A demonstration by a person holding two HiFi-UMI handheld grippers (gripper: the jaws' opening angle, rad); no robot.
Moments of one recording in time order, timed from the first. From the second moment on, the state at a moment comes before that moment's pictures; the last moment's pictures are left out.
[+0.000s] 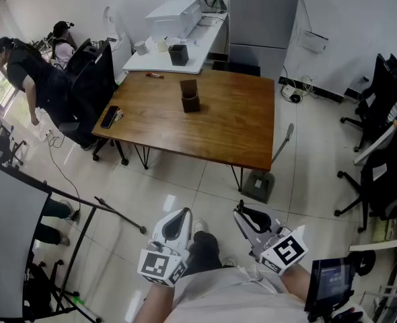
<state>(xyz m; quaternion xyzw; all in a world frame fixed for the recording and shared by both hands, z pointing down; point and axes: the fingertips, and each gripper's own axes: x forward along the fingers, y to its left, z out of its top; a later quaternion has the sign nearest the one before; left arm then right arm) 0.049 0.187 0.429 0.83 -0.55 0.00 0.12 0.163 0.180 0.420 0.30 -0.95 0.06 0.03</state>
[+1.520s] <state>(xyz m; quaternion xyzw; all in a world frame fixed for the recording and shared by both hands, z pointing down) -0.140 -0.256 0.451 0.83 -0.54 0.01 0.15 -0.014 -0.294 0.435 0.33 -0.94 0.09 0.03</state>
